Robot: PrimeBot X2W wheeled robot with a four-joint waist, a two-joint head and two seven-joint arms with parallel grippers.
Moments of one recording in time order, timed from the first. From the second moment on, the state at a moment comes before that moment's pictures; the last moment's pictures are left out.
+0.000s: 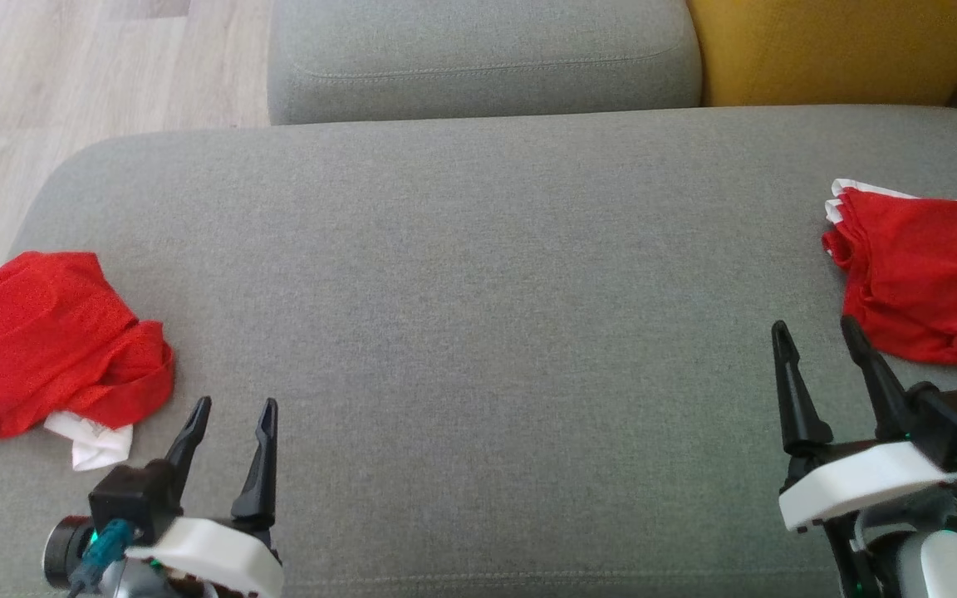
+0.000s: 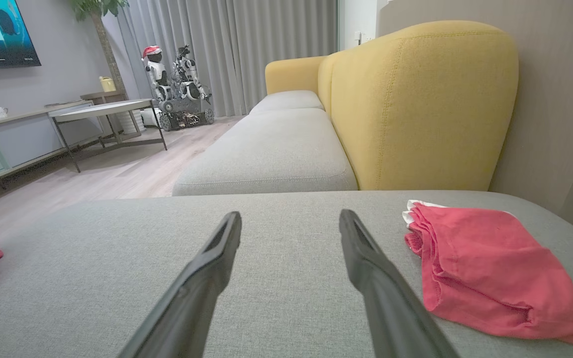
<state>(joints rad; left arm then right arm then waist) 0.10 0.25 -0.27 0.05 -0.32 0.10 -0.18 0.06 -0.05 -0.01 -0.05 0.14 0.13 0.05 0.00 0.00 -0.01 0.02</state>
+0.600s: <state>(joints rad) 0.06 0.25 -0.29 0.05 -0.32 0.11 -0.18 0.10 -0.05 -0.03 -0.08 0.15 0.13 0.06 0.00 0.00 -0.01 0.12</state>
